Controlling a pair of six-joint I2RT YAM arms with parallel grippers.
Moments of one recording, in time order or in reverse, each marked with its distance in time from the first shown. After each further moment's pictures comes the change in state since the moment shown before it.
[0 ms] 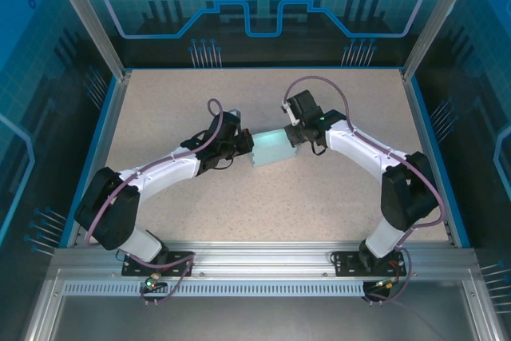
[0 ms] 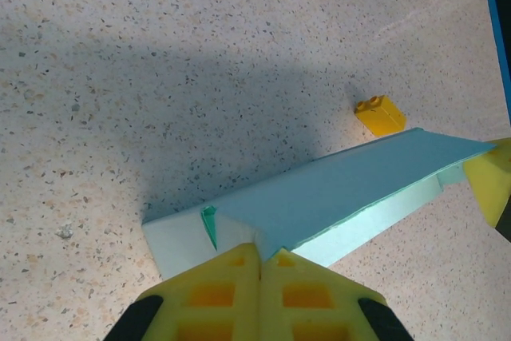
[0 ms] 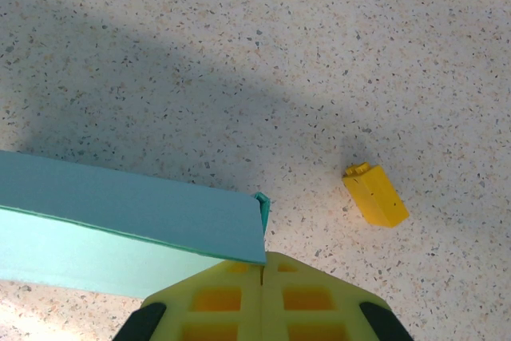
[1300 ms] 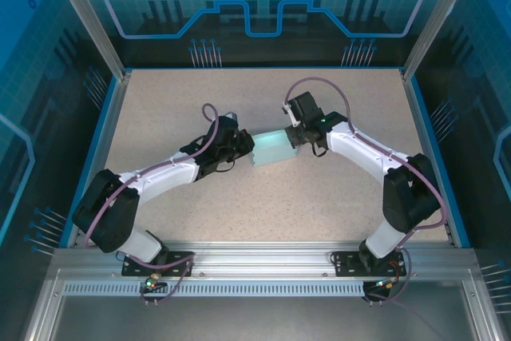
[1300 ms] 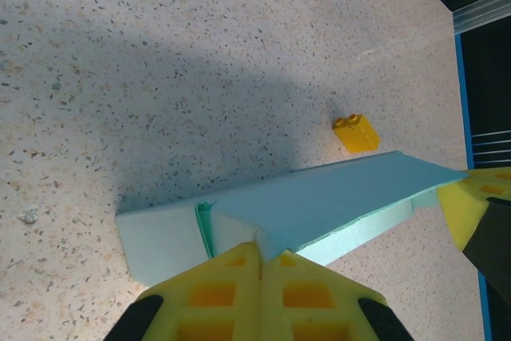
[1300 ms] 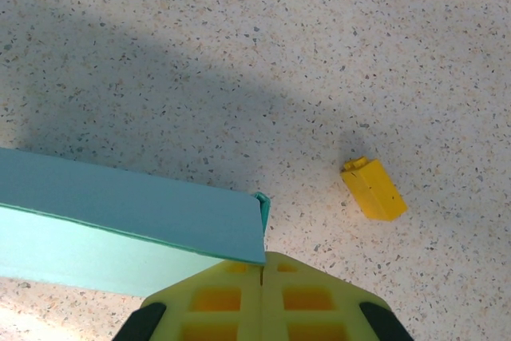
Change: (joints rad) left arm -0.008 -0.025 -0.072 0.105 -0.005 -0.134; right arm 0.003 -0.019 -0.024 0.010 0.007 0.008
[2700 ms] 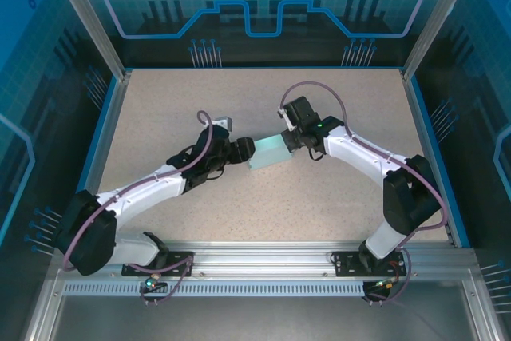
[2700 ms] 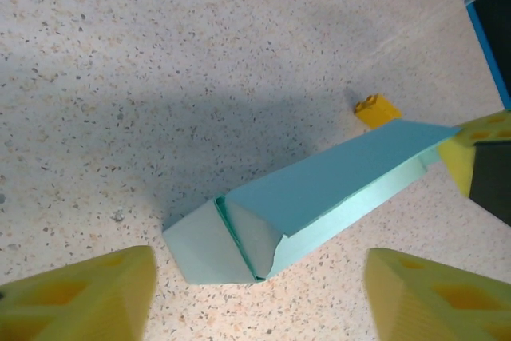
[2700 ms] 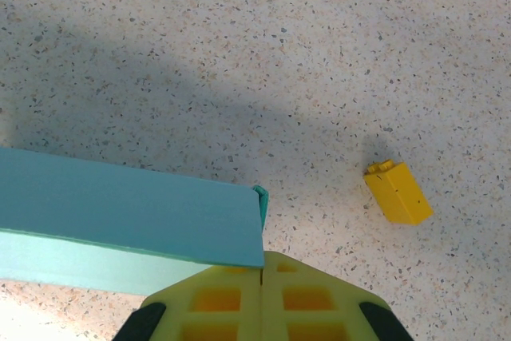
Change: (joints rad) left arm -0.009 -0.179 -0.098 -0.050 -0.088 0.213; right arm 0.040 -0.012 -0.033 0.032 0.014 0.000
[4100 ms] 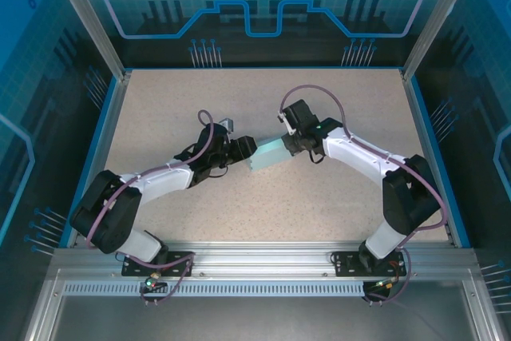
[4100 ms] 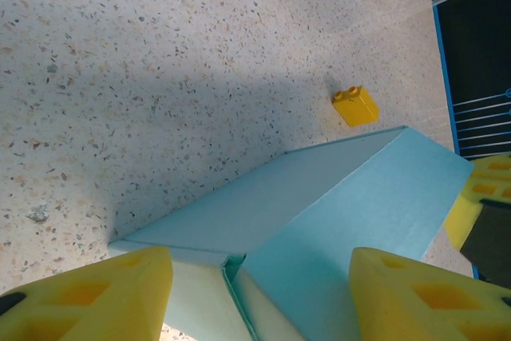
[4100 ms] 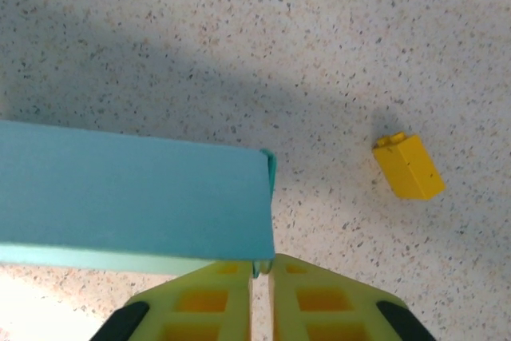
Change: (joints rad) left arm 0.076 0.171 -0.047 0.233 0.227 -0.147; right arm 0.010 0.000 -0.016 -0.042 0.003 0.007
